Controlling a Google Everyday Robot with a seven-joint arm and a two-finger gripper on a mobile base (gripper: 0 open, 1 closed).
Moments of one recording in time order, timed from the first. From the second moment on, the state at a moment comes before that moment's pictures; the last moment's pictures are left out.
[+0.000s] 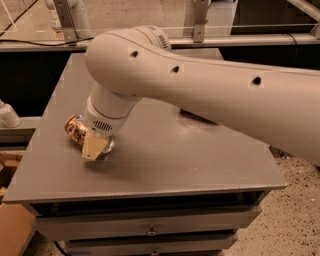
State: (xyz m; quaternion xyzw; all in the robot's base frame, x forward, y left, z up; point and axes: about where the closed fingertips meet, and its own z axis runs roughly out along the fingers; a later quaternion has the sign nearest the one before) arm 0.488 0.149 0.836 -0.65 0.71 0.10 0.23
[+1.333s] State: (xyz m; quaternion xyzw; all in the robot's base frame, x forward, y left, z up) arm 0.507 0.116 0.880 -0.63 0.72 0.10 0.29
